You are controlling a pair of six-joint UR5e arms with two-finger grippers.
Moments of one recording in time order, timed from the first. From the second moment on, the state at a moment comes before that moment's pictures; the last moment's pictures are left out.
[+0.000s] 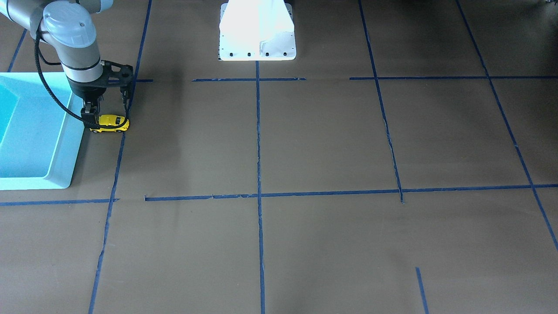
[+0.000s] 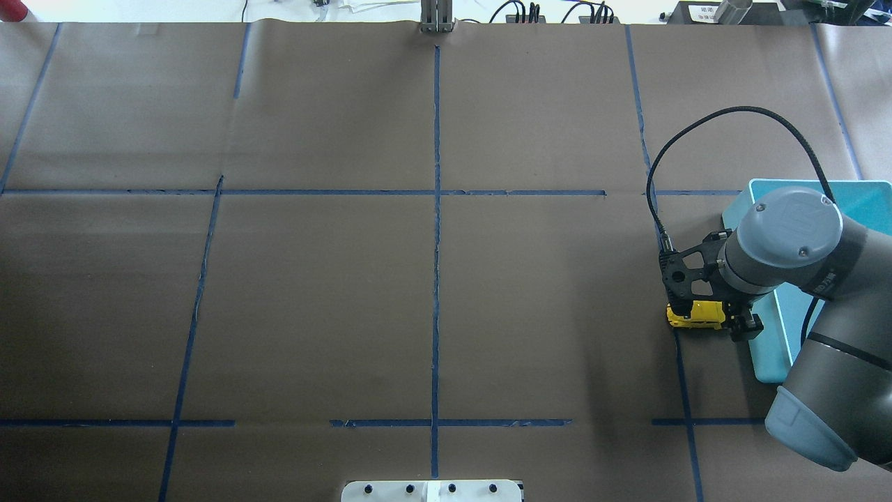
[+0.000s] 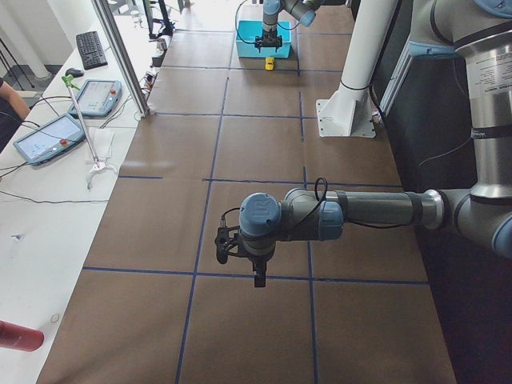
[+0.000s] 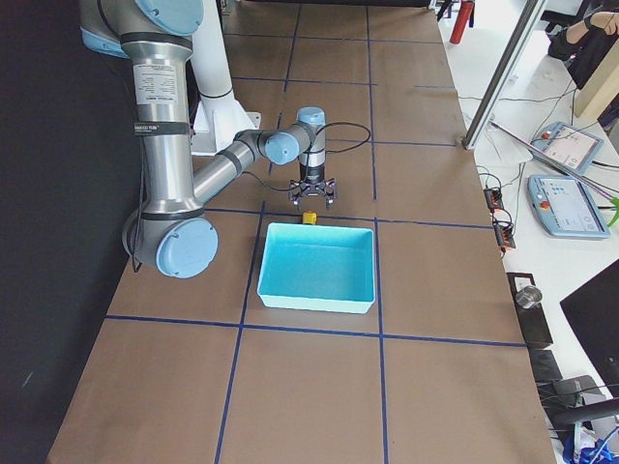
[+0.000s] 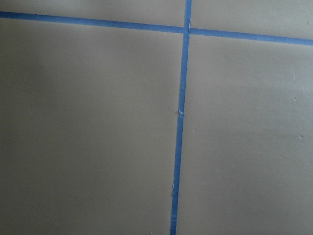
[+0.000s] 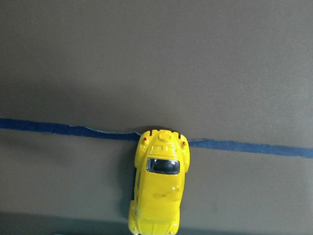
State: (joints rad) left arm -1.63 -1.33 -1.82 -1.54 -2.43 0.00; right arm 0.62 -1.50 2.05 -1.70 1.81 -0.65
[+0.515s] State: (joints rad) left arm -1.63 -1.32 -1.82 -1.54 -2.43 0.00; right arm 0.58 -1.48 1.98 -1.70 1.81 -0.64
